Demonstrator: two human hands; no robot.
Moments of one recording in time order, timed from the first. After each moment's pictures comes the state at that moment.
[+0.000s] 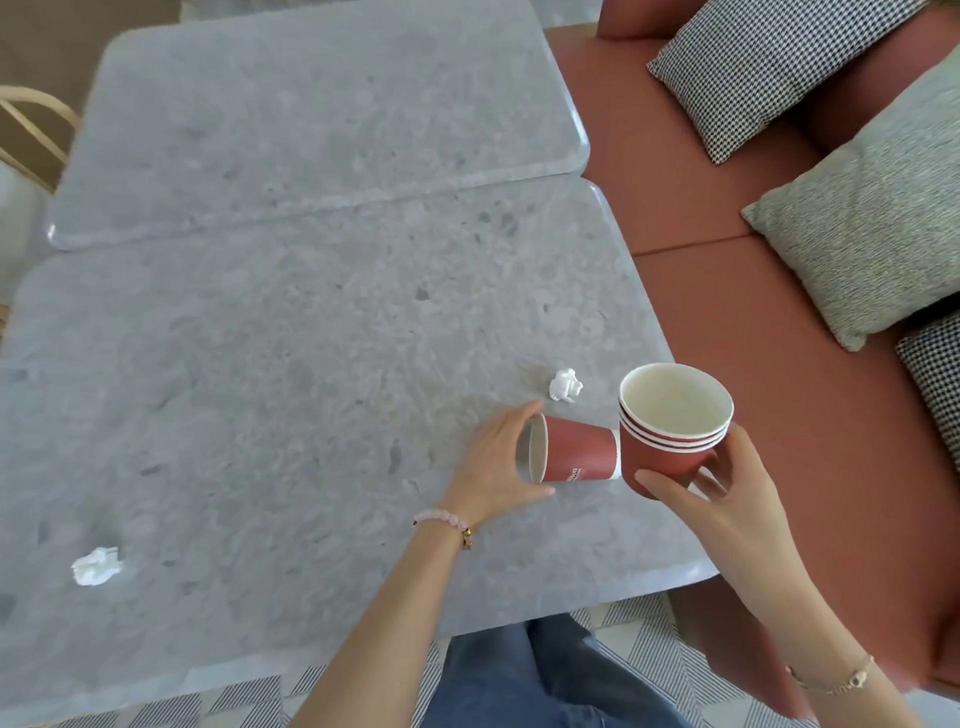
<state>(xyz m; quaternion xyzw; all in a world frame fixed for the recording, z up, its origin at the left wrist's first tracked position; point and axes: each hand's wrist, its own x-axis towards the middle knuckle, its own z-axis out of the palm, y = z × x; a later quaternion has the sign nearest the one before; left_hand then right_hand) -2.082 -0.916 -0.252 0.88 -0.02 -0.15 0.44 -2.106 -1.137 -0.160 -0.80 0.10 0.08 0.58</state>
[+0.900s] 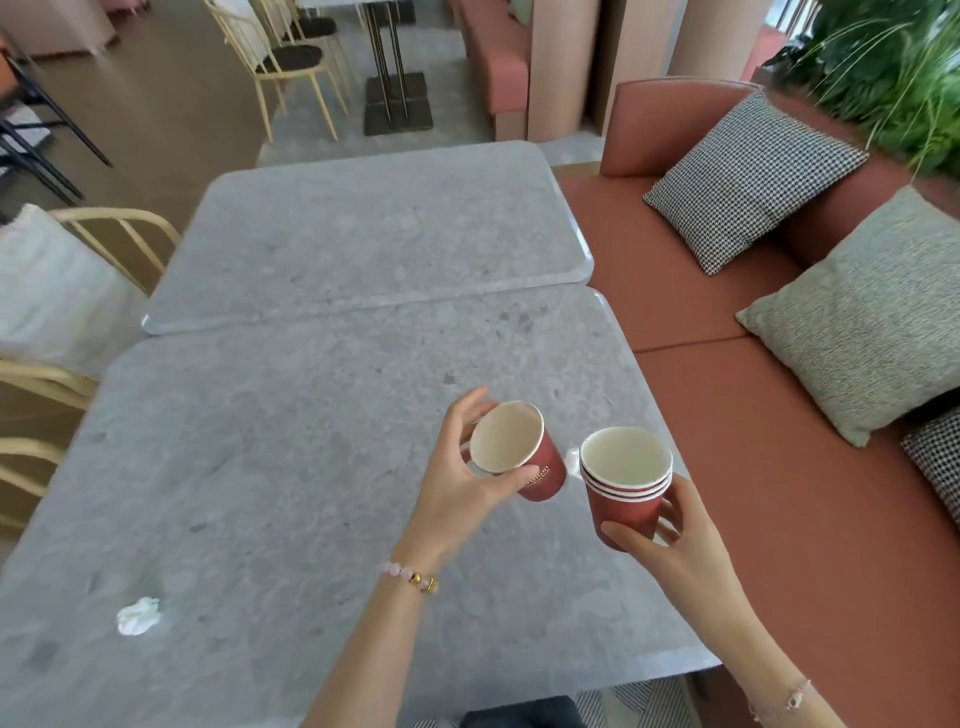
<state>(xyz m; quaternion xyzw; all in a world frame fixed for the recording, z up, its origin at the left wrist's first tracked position) -2.089 -0.886 -0.133 0.76 0.07 0.05 0.64 -2.099 -1.111 -0.155 -0.79 0.06 0.10 0.60</state>
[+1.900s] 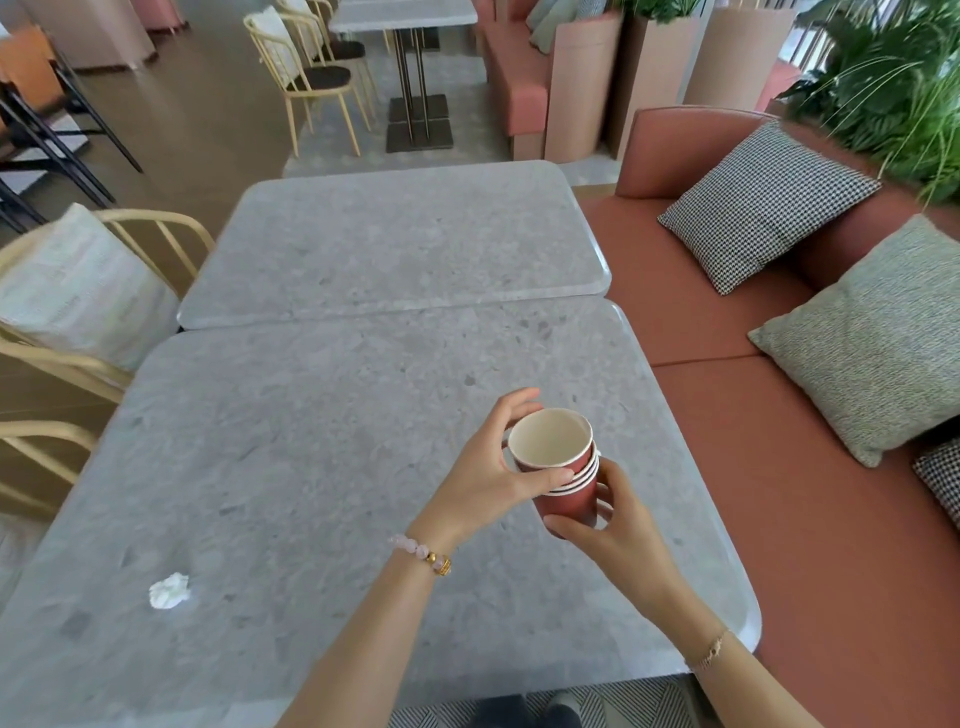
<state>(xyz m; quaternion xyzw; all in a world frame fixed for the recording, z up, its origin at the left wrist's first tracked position) -2.098 -0.876 -0.107 0.80 0.00 -0.04 0.60 -2.101 -1.048 -0.150 -0.80 -0.05 0.14 0.58</state>
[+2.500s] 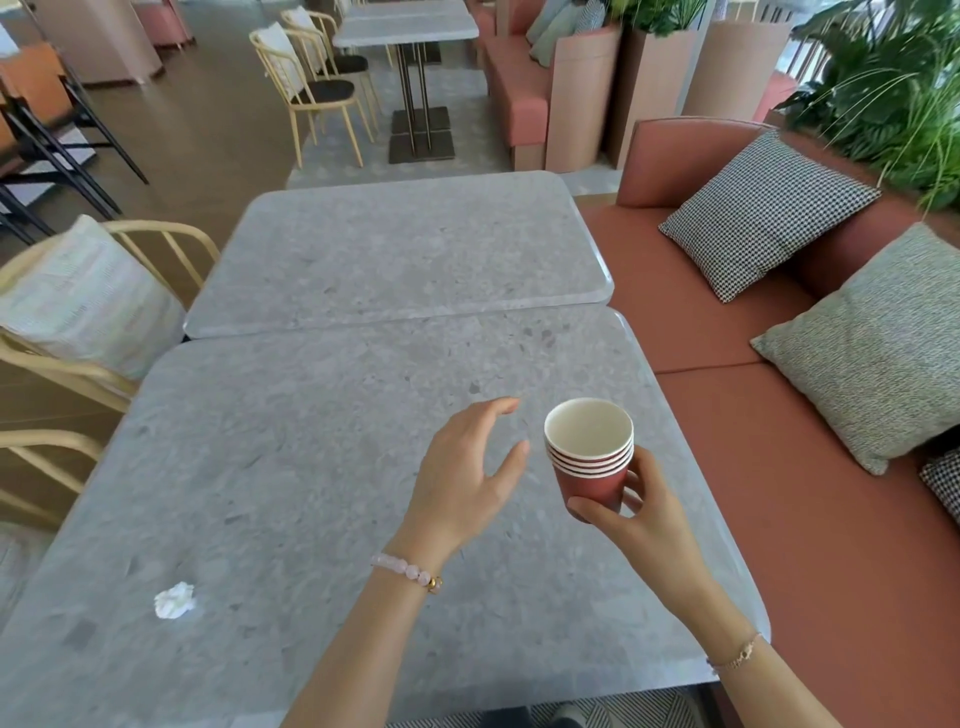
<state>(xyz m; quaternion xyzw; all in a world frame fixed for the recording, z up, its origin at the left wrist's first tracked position) -2.106 -0.860 -0.100 0.91 -0.01 0.12 0.40 -2.091 -1.057 -0.140 -0.79 -0.02 0.08 0.61</state>
